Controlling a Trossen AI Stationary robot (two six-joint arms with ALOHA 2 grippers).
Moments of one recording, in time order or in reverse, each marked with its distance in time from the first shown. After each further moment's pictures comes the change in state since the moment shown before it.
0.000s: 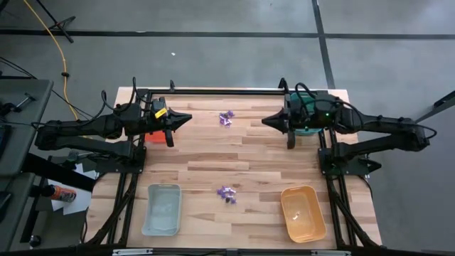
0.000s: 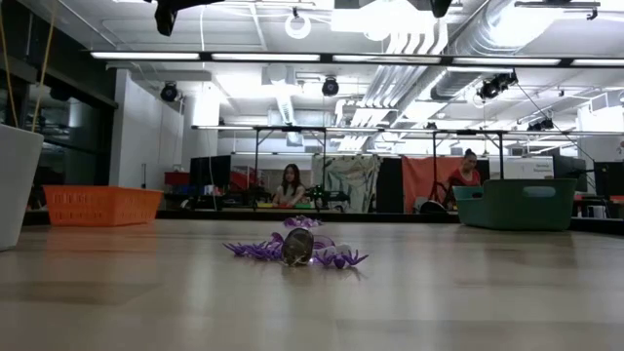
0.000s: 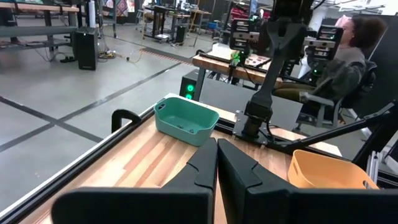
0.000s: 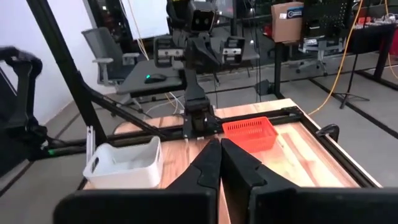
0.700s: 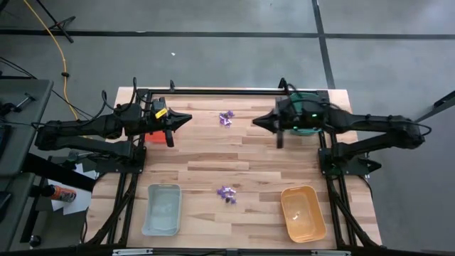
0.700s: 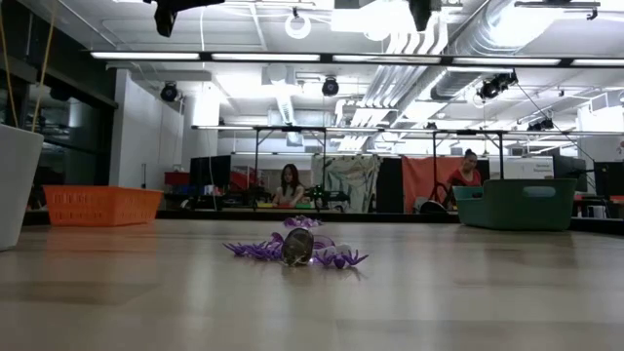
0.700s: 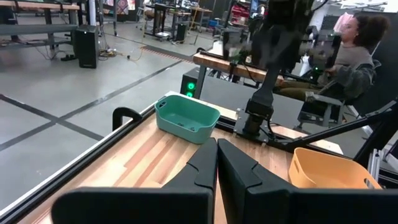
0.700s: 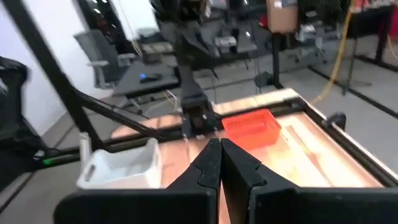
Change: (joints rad) left arm 0.000 0.000 0.000 -0.009 -0.003 0.000; right arm -0.007 0.140 0.000 0.103 0.025 0.065
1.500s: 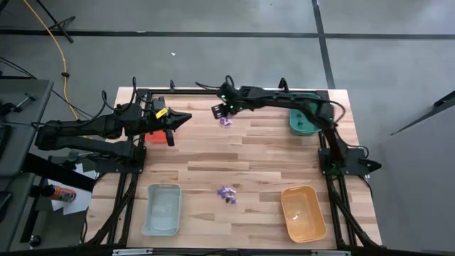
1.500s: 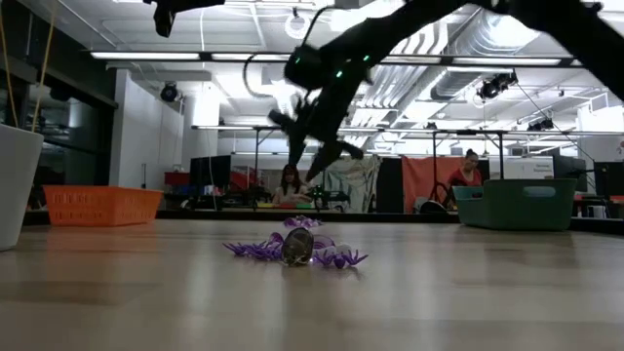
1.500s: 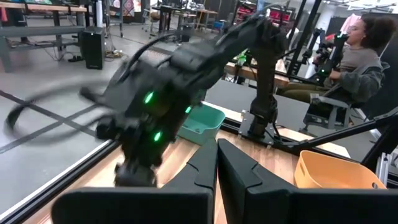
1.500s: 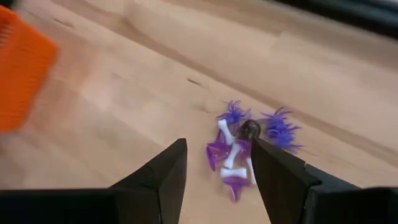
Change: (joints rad) left arm 0.000 0.000 0.000 0.001 -0.023 0.000; right arm -0.232 1.073 0.849 -0.645 0.180 0.529
